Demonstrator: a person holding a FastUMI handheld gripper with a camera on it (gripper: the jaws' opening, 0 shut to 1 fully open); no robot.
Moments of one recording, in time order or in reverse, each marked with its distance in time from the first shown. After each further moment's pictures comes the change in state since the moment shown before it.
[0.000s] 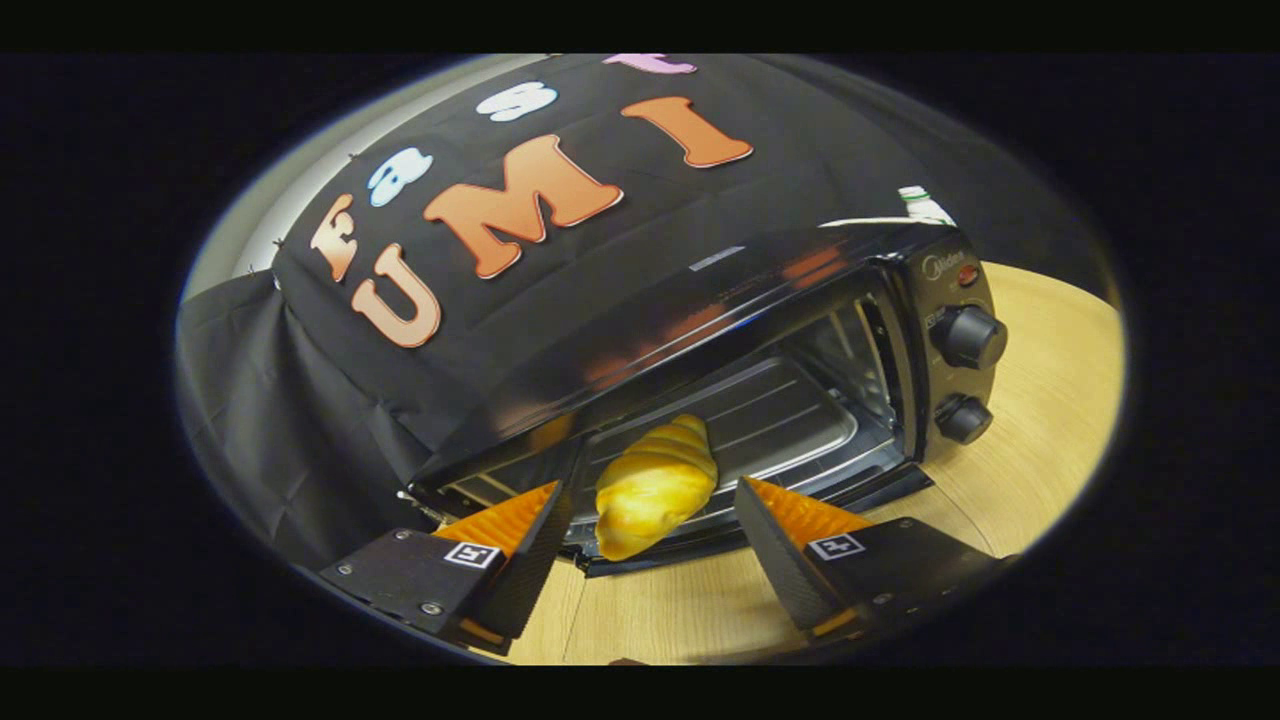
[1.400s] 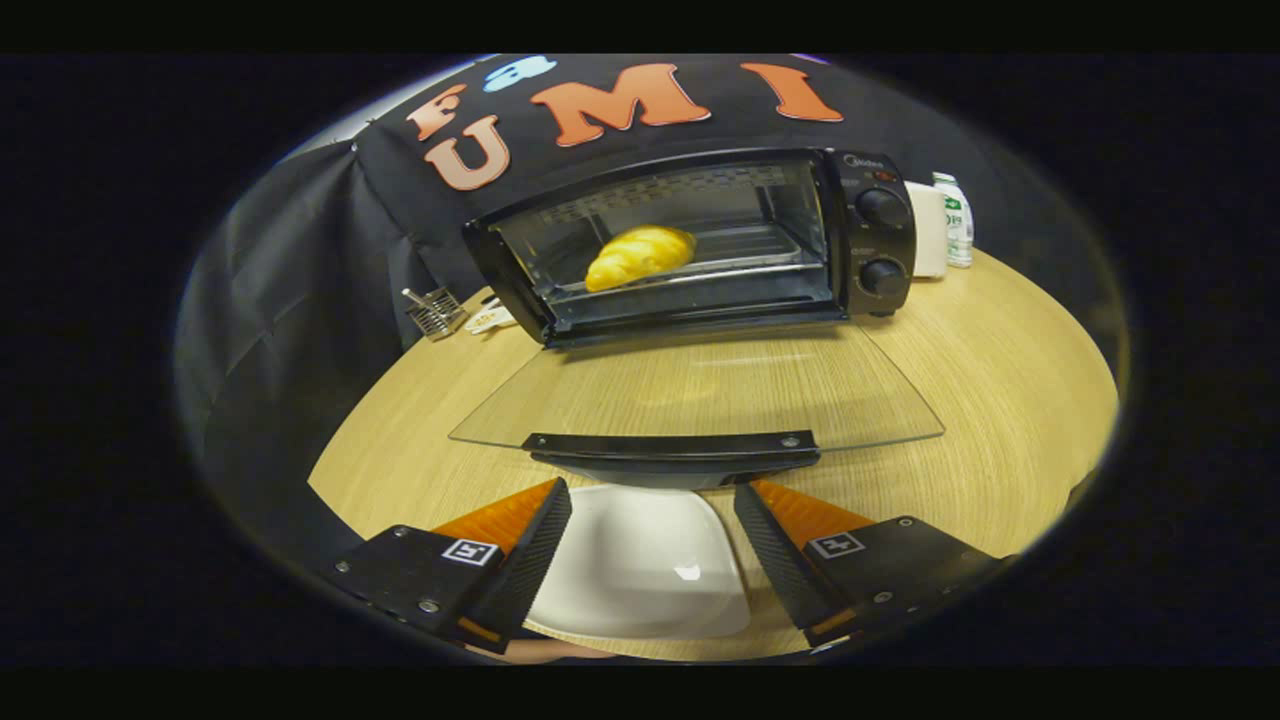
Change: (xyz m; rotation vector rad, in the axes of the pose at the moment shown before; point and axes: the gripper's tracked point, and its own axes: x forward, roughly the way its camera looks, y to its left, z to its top) arm -0.113 -0.046 -0.135 -0.337 0.334 0.024
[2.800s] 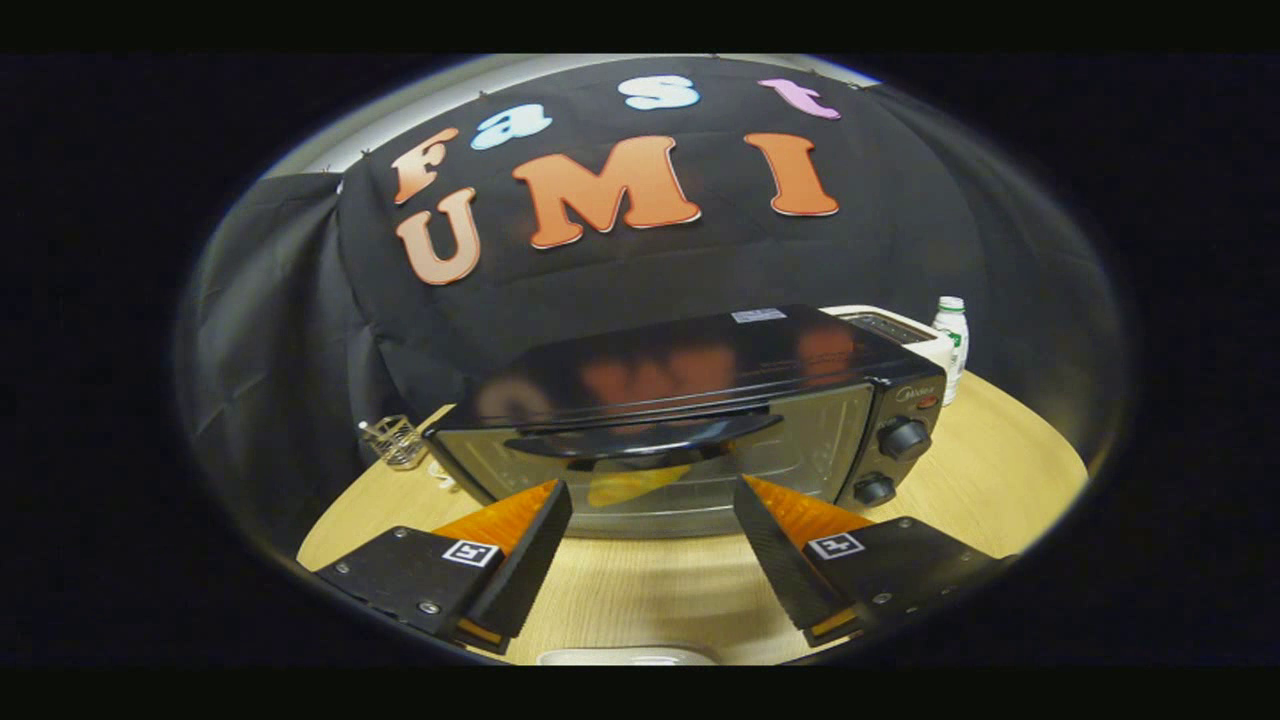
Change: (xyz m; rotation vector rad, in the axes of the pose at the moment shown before) arm 0.014 0.001 0.176 -0.001 -0.355 -0.141
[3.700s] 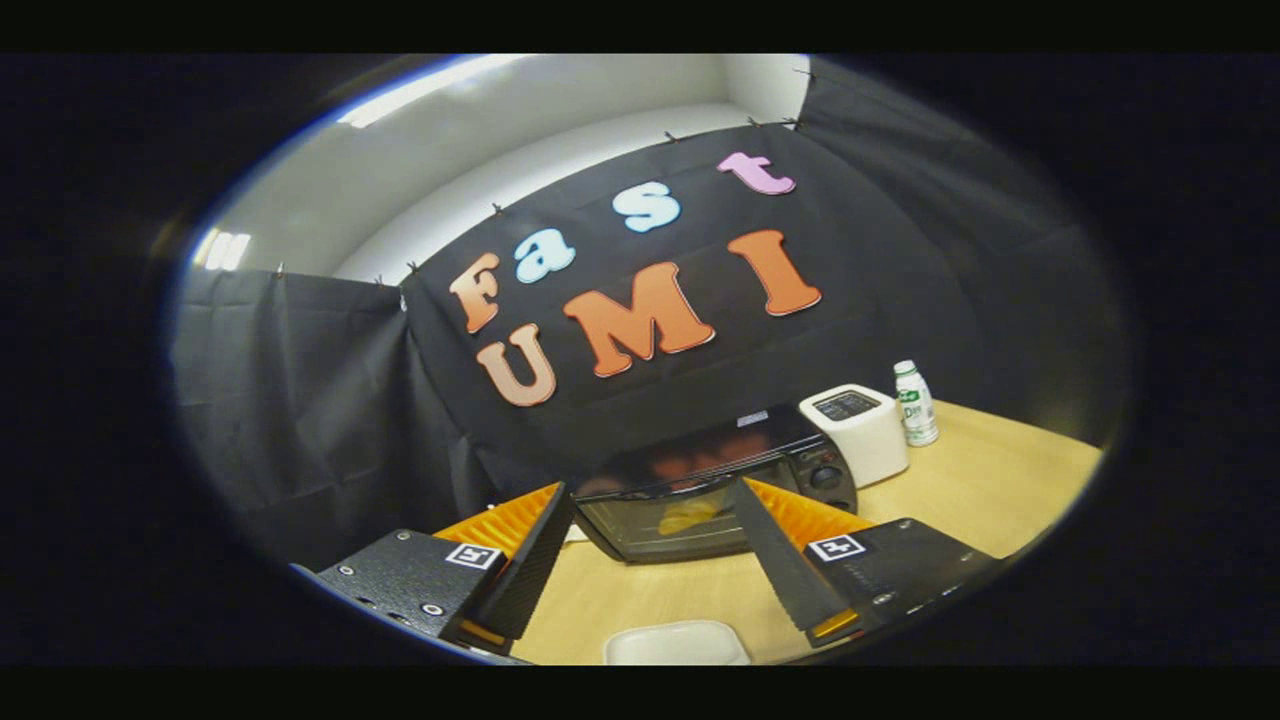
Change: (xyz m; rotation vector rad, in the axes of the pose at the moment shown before) arm -0.166 -0.026 0.064 0.130 -0.365 0.157
